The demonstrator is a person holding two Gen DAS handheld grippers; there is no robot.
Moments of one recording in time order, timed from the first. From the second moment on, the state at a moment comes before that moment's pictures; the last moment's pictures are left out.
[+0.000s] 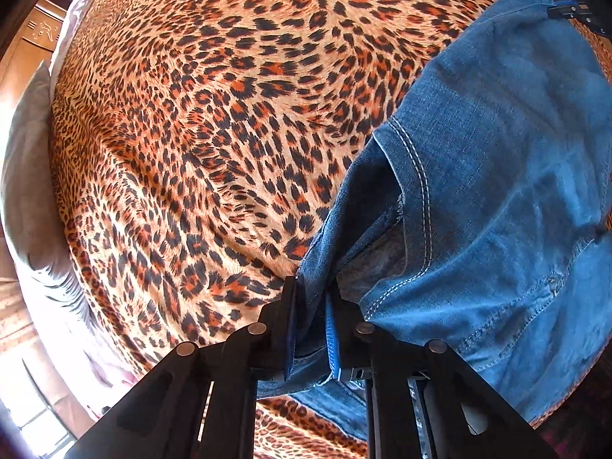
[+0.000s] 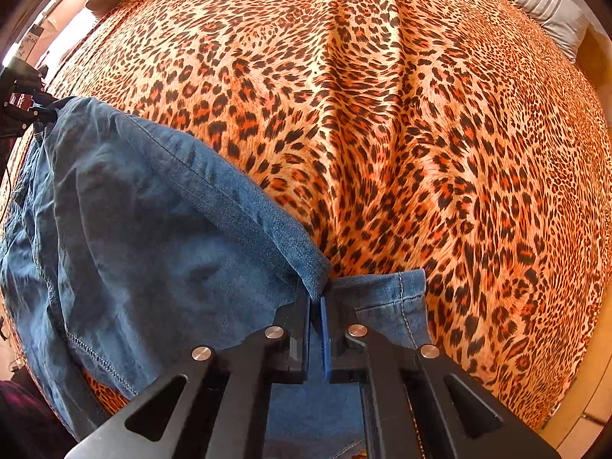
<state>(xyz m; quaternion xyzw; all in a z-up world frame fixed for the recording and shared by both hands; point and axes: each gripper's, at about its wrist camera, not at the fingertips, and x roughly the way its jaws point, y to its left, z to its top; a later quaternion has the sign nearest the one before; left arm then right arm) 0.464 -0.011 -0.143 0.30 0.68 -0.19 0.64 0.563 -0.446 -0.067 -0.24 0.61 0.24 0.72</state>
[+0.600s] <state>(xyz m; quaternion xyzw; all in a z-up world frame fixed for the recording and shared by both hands) 0.356 -0.040 0.004 0.28 0.63 -0.14 0.71 0.410 -0.475 0.041 -0.18 0.57 0.21 0.78</state>
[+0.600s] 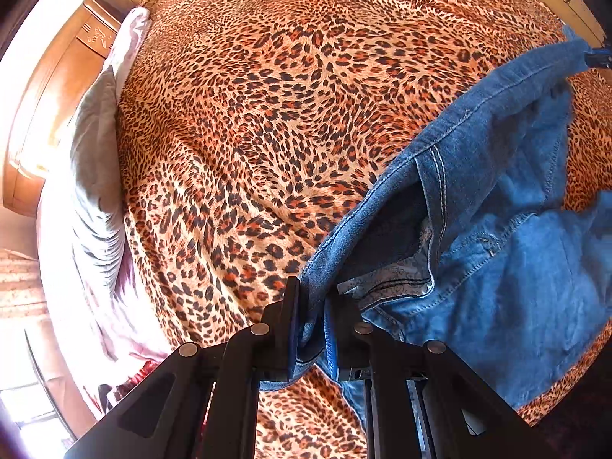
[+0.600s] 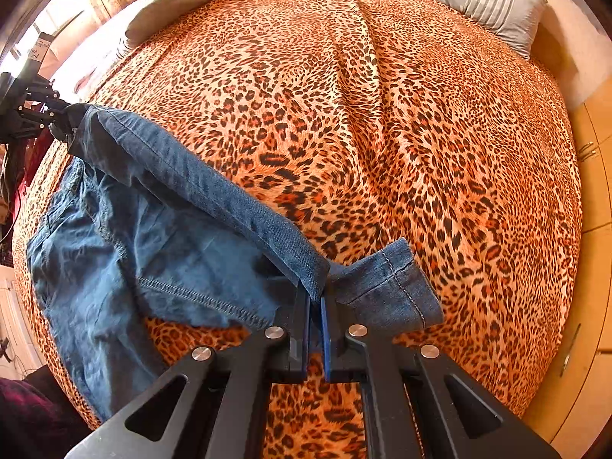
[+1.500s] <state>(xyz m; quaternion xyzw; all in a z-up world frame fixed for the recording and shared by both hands) 0.092 0.071 0.033 0.02 0.65 -0.14 0.75 0.103 -0.483 -0.023 0.06 0.59 0.10 0.80</state>
